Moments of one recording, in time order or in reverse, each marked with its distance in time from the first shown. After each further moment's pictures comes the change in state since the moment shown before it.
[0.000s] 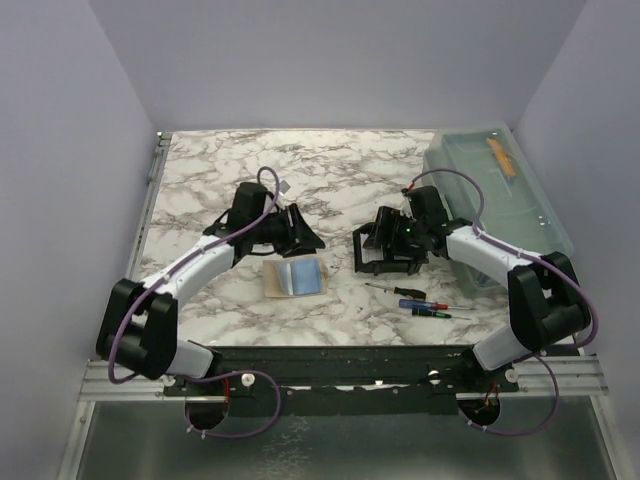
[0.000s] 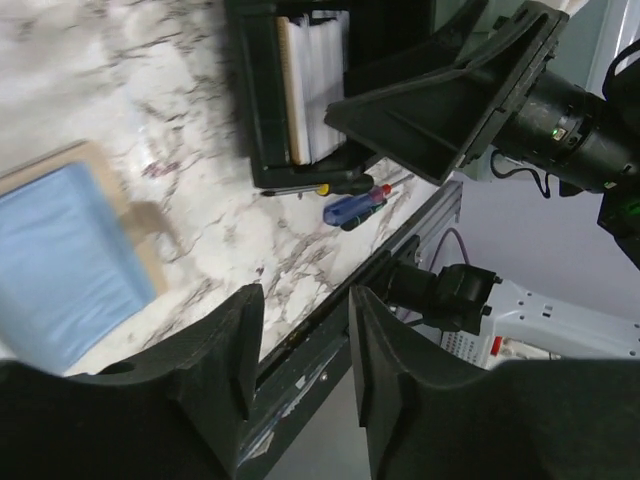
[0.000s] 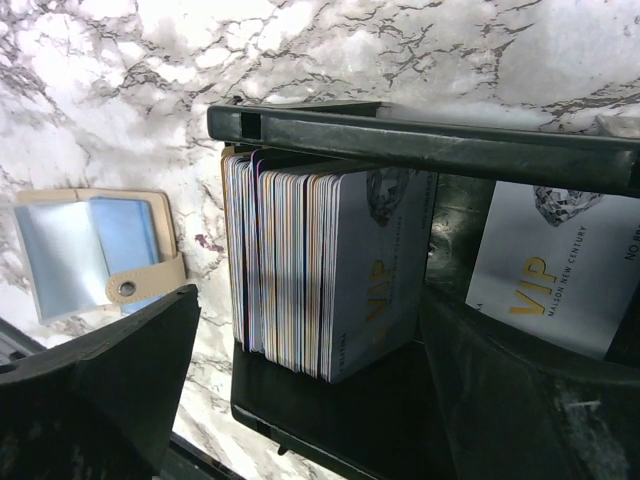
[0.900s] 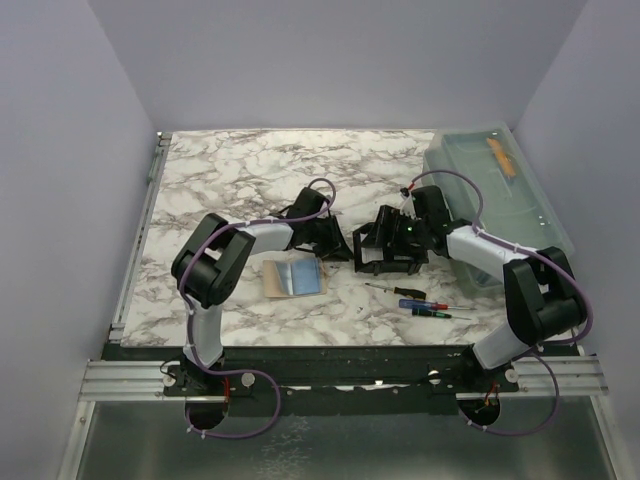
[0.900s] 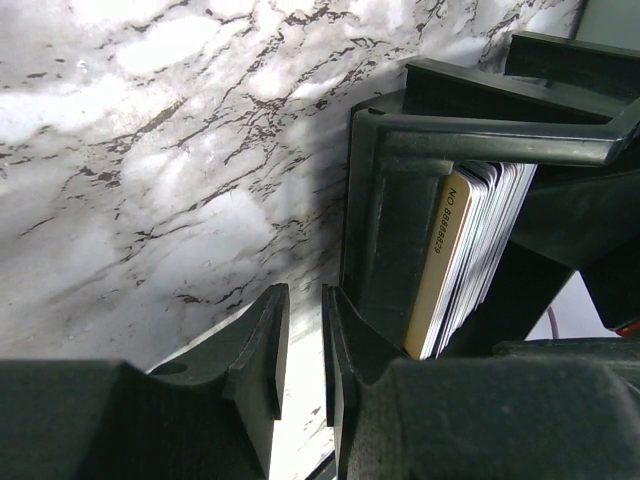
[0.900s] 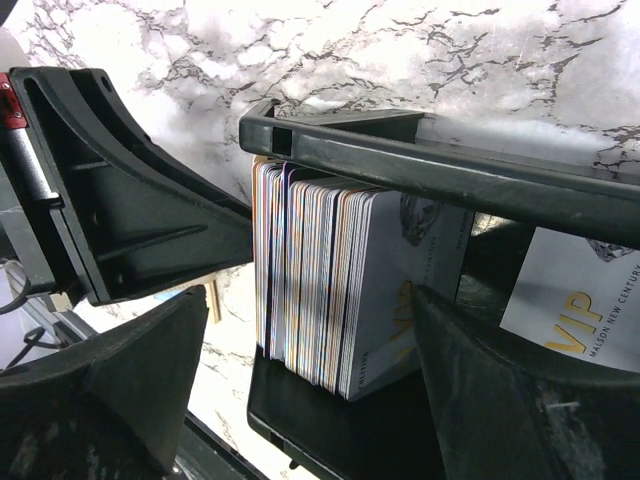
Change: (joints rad) left arm -0.232 0.620 0.296 0.140 -0.167 -0.082; right arm -0.029 0.035 -0.027 0.098 -0.141 0.011
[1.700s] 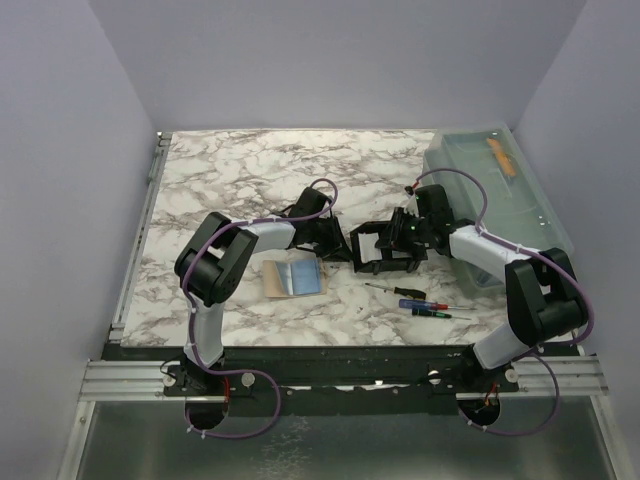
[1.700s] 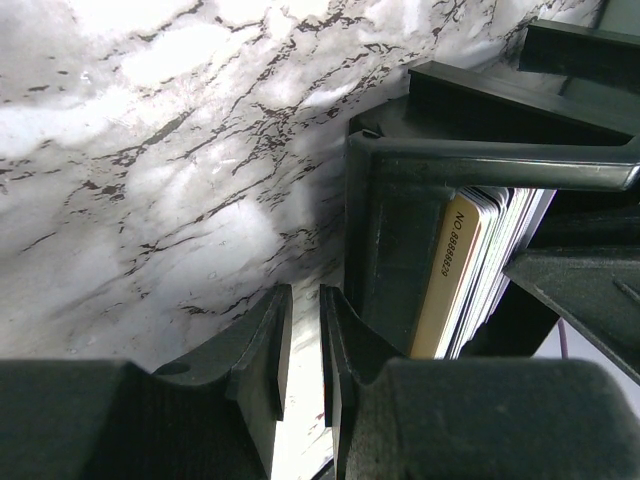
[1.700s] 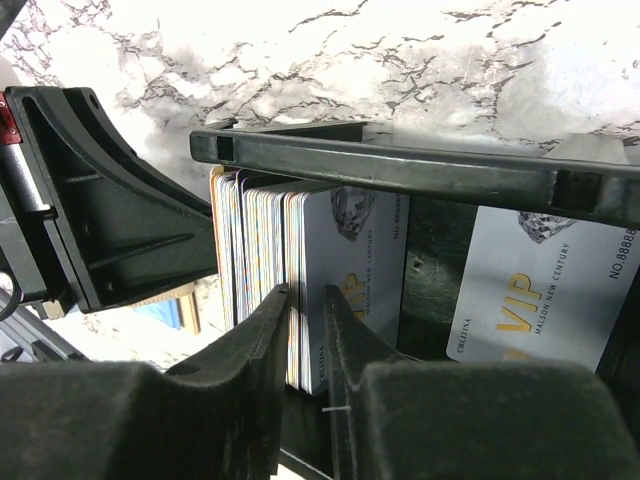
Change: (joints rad) left arm -0.007 0.026 0.029 -0.029 -0.008 0.008; right arm -0.023 -0.007 0.000 -0.003 0.026 -0.016
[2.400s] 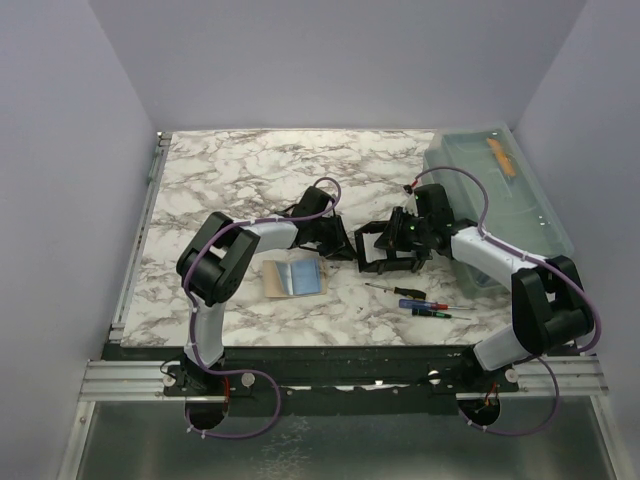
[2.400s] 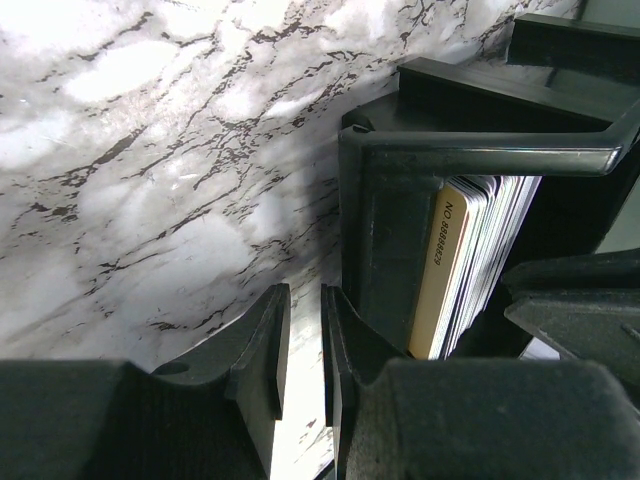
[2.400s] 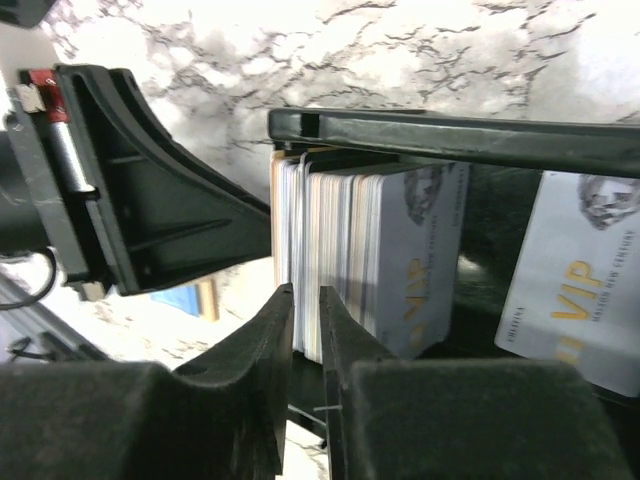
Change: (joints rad) left arm -0.012 0.009 0.018 0.016 0.000 0.002; right arm 0.015 -0.052 0.003 -0.030 0.005 0.008
